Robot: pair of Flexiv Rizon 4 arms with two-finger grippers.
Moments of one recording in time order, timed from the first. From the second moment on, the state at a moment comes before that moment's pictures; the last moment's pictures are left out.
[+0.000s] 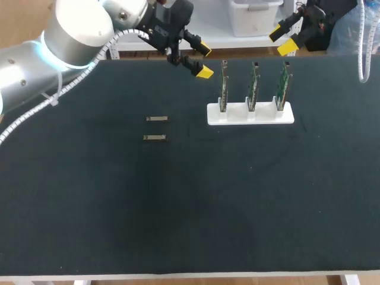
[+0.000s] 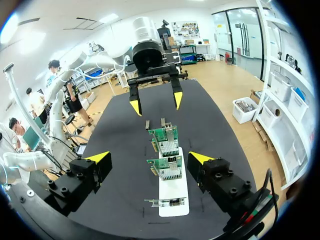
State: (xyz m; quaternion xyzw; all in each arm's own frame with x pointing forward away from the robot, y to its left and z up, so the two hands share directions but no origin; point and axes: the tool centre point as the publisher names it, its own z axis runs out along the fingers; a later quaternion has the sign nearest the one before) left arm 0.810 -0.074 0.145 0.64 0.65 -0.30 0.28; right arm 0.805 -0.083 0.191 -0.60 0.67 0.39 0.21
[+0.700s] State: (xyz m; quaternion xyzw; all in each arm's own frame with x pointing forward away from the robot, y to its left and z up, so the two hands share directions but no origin) left arm 0.778 -0.010 0.110 0.71 0.66 -0.21 0.14; right arm 0.805 -0.083 0.191 -0.60 0.67 0.39 0.21
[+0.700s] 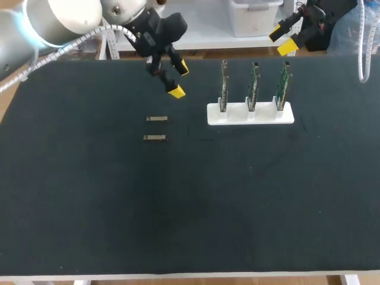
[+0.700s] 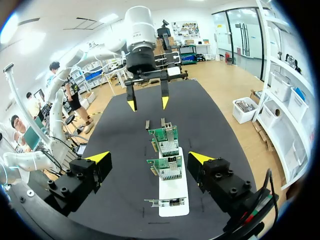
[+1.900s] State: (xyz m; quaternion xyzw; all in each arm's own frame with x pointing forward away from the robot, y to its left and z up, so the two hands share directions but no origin) left arm 0.771 0.013 0.075 0.71 0.70 -0.07 0.04; right arm 0.805 -0.083 0.191 -0.60 0.67 0.39 0.21
